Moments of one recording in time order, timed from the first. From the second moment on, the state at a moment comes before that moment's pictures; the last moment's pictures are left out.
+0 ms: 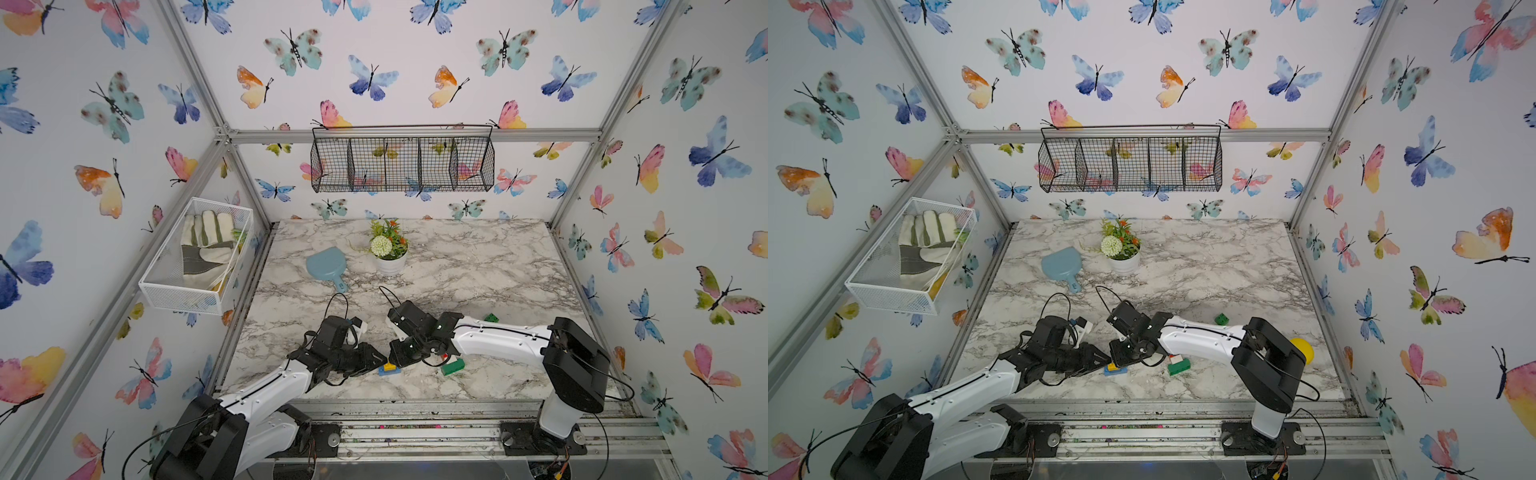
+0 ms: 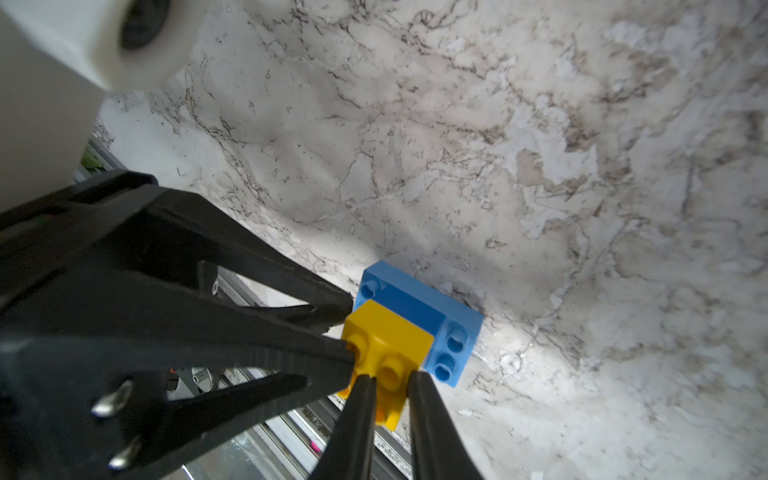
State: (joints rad) left arm -0.52 1.10 0.35 -0.11 0.61 -0.79; right arm 1.09 1.75 1.14 -0.47 -0.23 0.65
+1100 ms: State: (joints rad) left arm -0.53 1.08 0.37 -0.20 0.62 -0.75; right arm 0.99 1.69 1.10 -0.48 -0.36 0.59
